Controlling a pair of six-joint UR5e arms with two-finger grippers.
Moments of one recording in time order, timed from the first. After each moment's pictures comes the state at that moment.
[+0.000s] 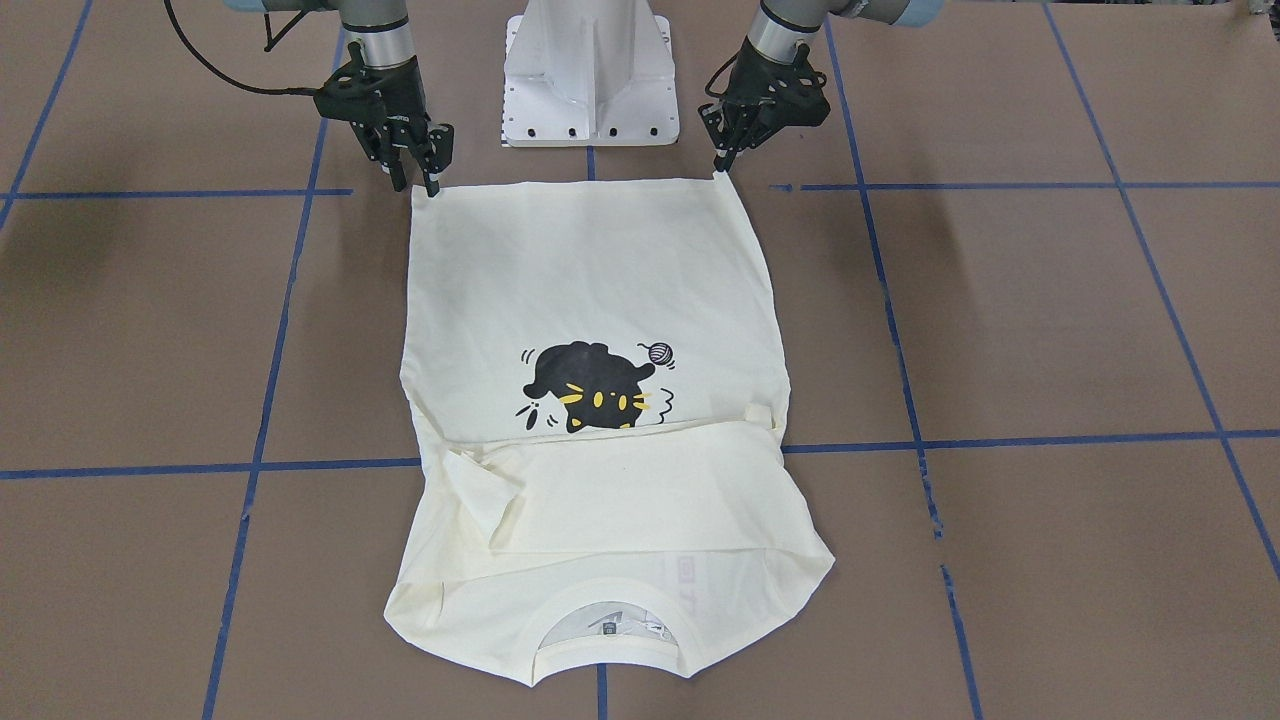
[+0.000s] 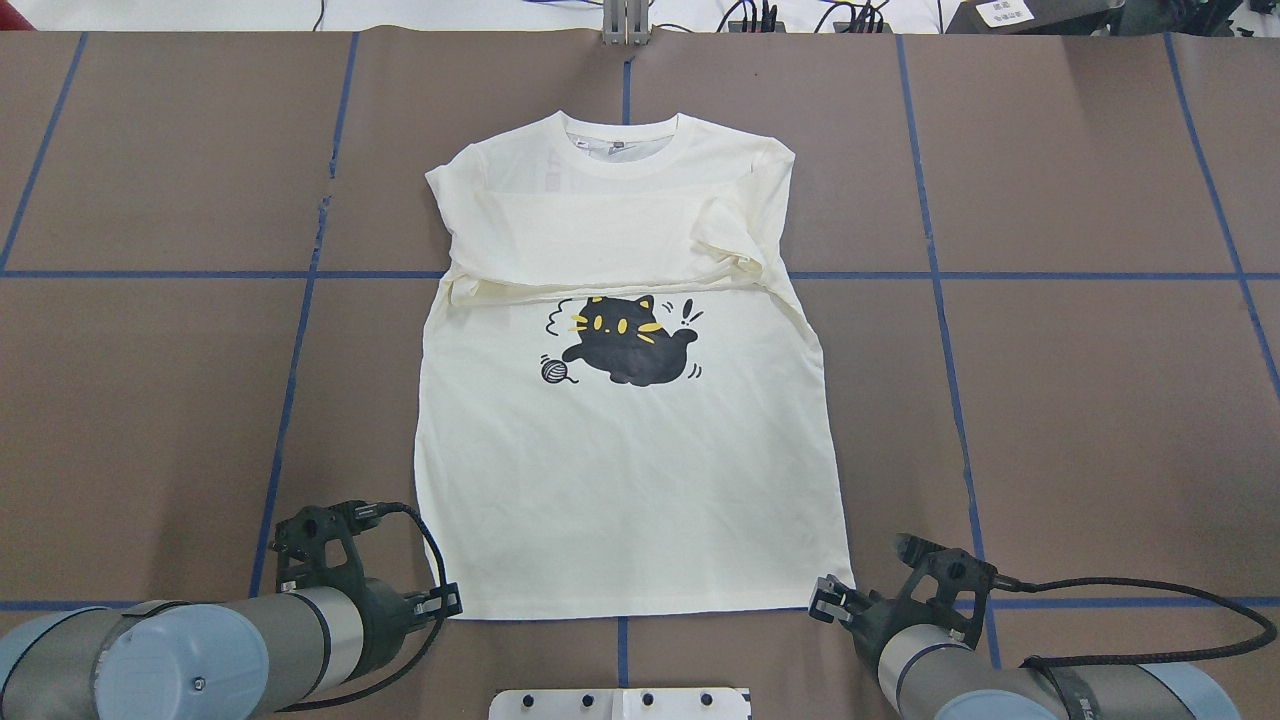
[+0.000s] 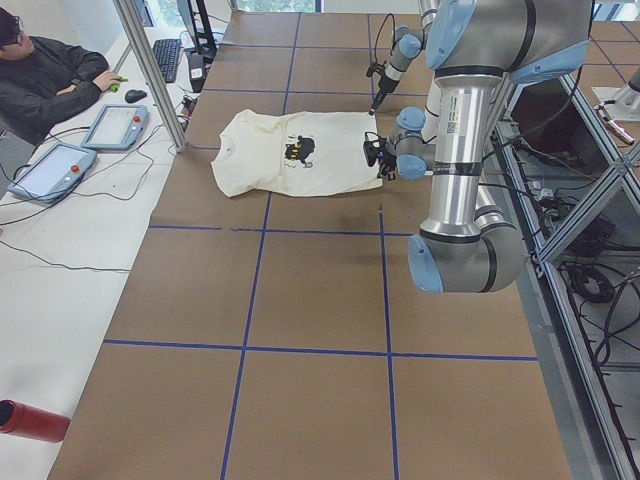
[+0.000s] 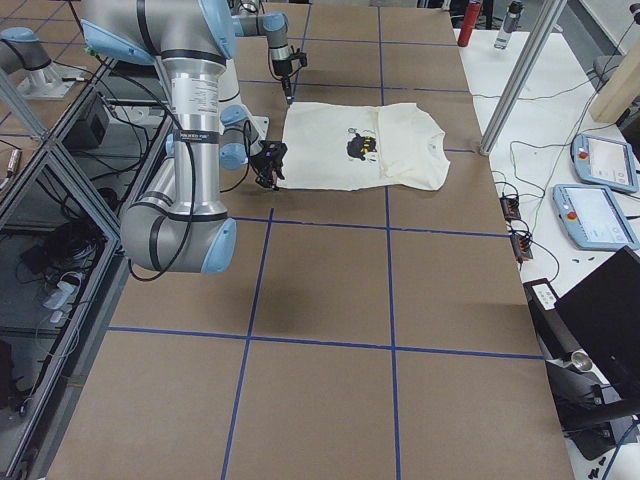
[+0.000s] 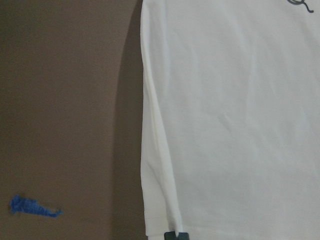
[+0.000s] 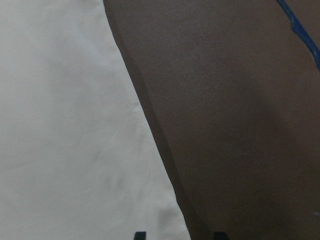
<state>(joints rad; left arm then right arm) -0.10 -1.68 -2.10 -1.98 -1.47 -1.75 -0.03 -1.55 2.10 -1.36 1.17 1.96</state>
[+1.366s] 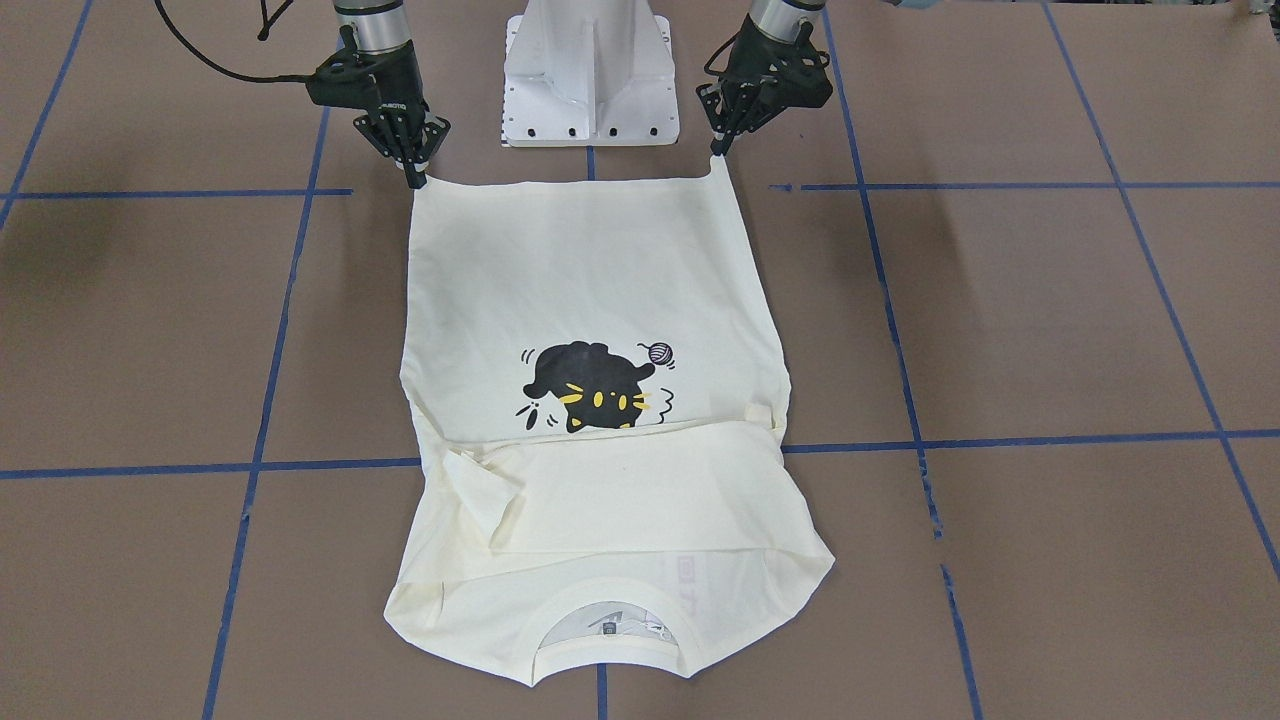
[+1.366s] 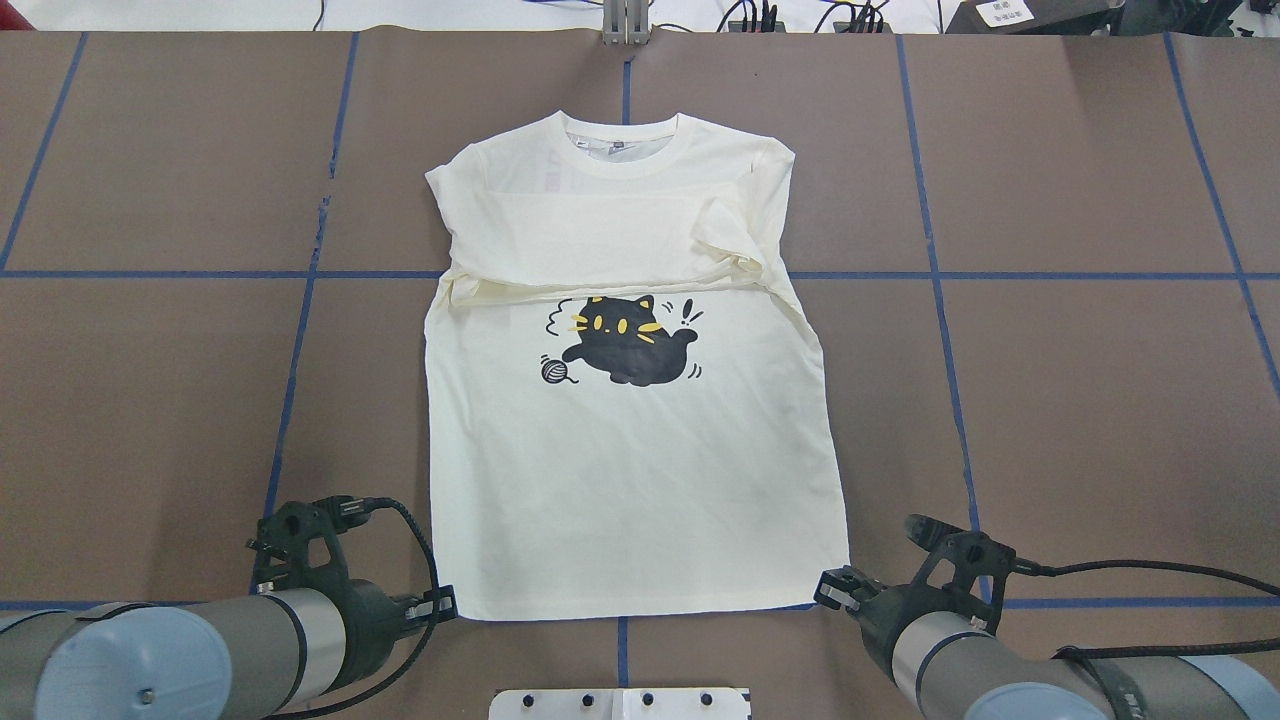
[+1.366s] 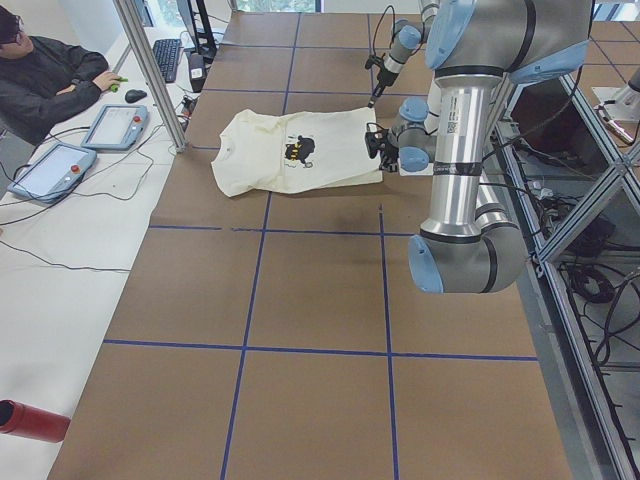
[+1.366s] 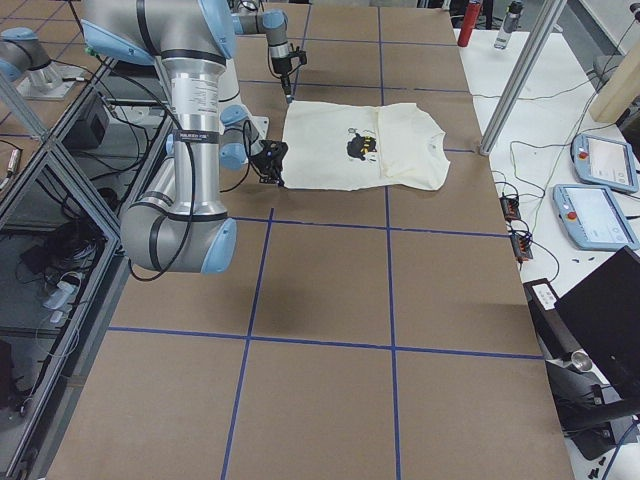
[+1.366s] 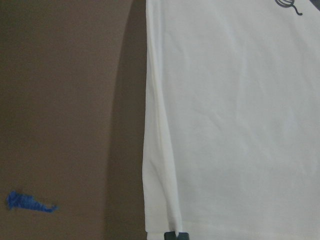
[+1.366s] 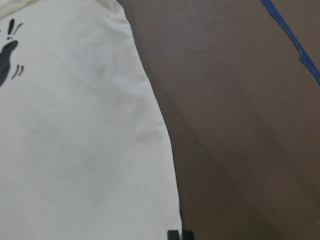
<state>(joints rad) -0.10 -1.68 -2.26 -1.85 -1.49 -1.74 -0.01 -1.56 2.26 -1.42 1.18 1.92</state>
